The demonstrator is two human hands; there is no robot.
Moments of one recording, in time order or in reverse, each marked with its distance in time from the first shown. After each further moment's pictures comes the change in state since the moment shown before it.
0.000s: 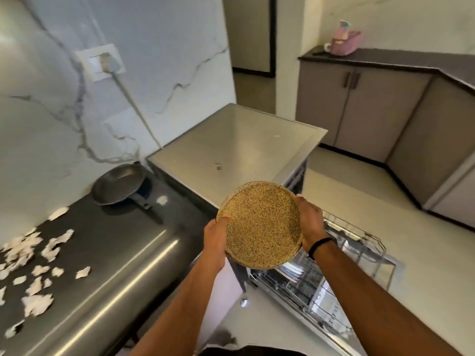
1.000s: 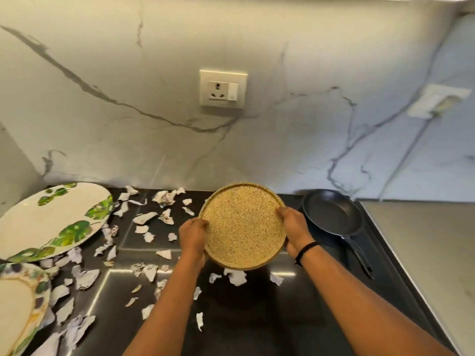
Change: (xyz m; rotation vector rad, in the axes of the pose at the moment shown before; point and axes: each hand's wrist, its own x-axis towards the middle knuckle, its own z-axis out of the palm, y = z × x) left_hand 0.001 0.031 -0.552 -0.609 0.897 0.144; right_hand -0.181 0.107 0.581 -0.470 -0.855 0.063
